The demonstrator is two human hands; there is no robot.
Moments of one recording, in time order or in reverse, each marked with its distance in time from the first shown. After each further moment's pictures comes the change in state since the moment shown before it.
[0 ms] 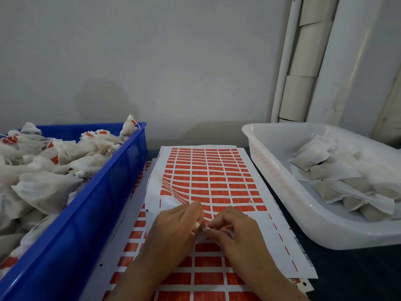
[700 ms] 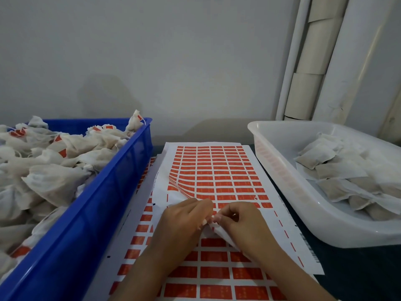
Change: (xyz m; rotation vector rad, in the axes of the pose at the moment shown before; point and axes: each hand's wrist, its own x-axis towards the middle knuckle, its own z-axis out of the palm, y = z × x) left_hand 0.002 0.001 -0.006 -0.175 0.144 0.099; right_hand 0.016 -0.005 -0.002 -0.052 -0.067 0.185
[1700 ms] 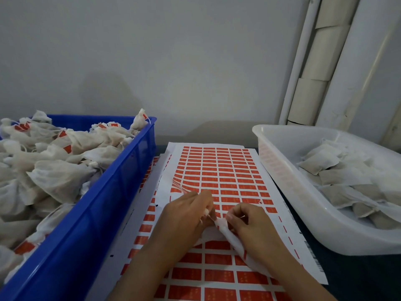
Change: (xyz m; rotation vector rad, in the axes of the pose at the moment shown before) left_hand 0.011 -0.009 -0.002 0.038 -0.256 -0.306; right_hand 0.000 0.008 -0.002 0.052 0.053 -0.037
